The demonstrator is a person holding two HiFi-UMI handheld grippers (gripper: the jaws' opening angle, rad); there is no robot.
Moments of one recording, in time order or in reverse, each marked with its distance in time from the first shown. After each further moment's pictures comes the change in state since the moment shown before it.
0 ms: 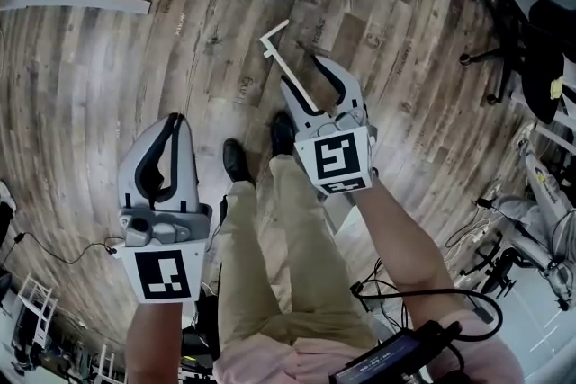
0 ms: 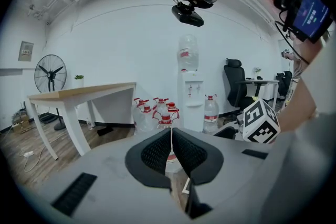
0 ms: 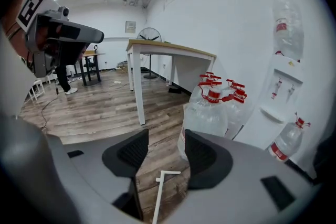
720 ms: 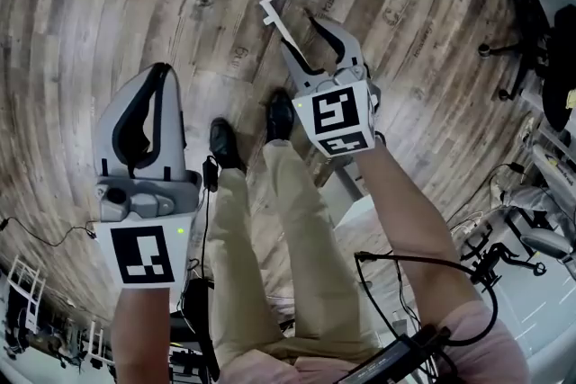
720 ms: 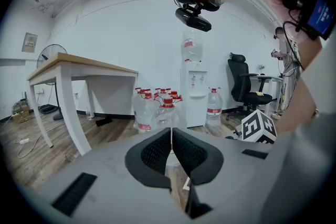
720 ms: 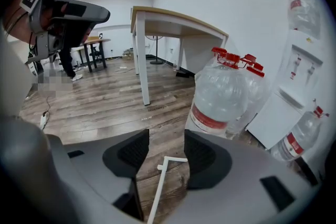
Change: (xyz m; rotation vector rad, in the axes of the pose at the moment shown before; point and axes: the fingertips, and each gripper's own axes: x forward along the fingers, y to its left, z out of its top) left arm 0.059 0.007 -0.100 -0.042 0.010 0.017; right arm 0.099 0.013 -0.111 -0.049 0.112 0.077
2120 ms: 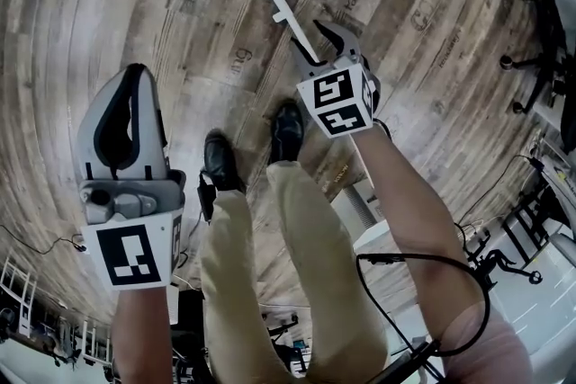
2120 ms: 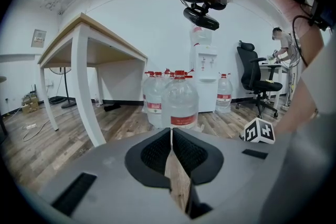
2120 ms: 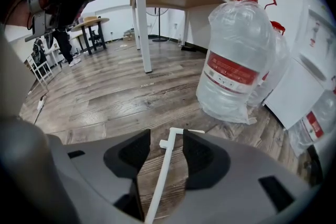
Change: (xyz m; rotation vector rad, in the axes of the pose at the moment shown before) left arm 0.042 0.041 -0.144 -0.023 0.029 0.079; right arm 0.137 0.022 -0.151 -0.018 0.187 0.054
